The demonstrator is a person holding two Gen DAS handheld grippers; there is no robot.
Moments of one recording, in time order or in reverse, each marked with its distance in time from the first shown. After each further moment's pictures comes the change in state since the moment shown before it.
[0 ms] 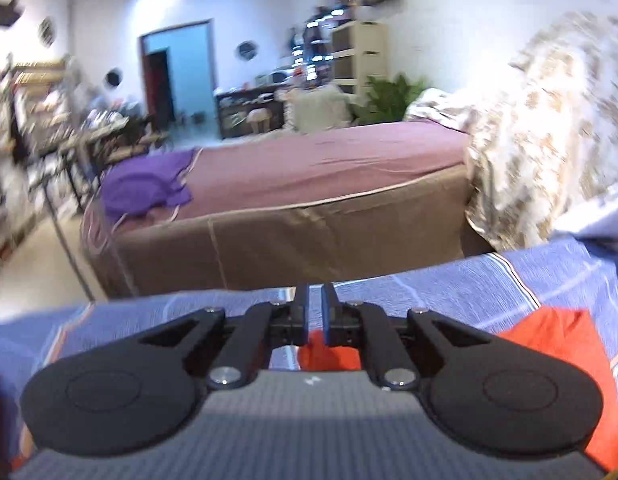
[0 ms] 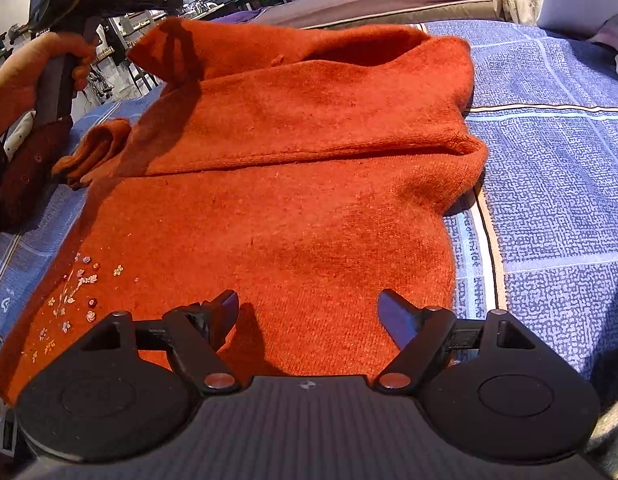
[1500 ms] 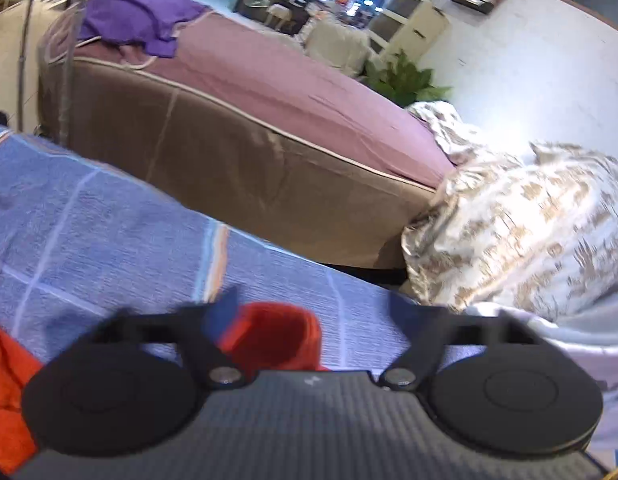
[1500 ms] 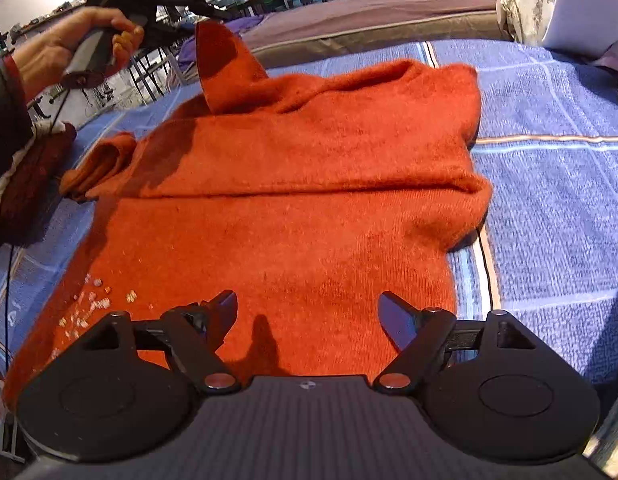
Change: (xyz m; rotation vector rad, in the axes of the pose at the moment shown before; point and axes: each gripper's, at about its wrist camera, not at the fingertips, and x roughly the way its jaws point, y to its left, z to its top) left arm 0.065 0.078 0.023 -0.545 0.266 -0.257; right arm -0.014 0.005 0.034 -0.001 -0.049 0.021
